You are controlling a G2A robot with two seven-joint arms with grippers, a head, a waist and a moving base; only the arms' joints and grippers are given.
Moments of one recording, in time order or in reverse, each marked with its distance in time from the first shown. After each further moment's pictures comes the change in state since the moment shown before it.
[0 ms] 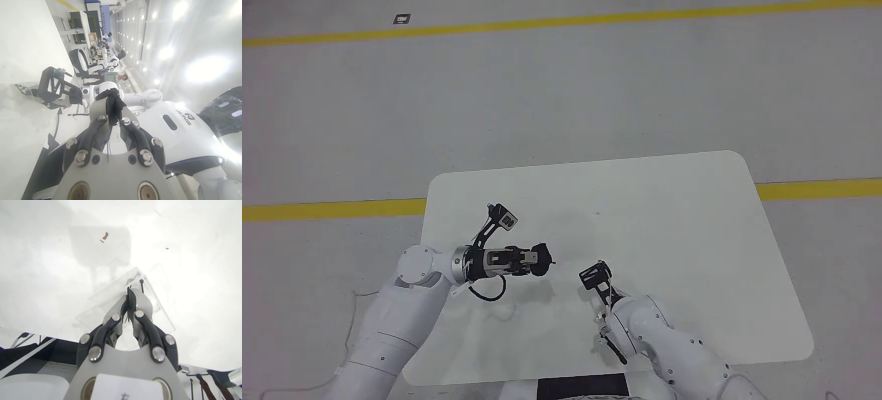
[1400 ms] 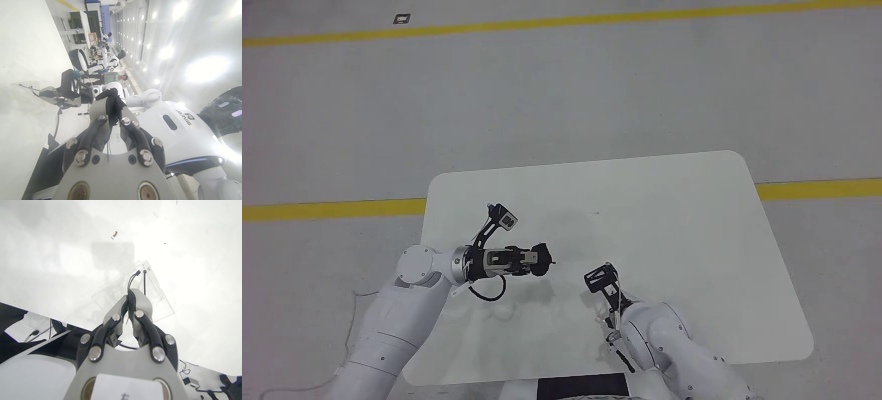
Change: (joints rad) left arm 0.000 0.000 0.000 0.000 0.000 0.000 0.000; right arm -0.133 -0.001 0.115 -0.156 0.002 -0.086 -0.020
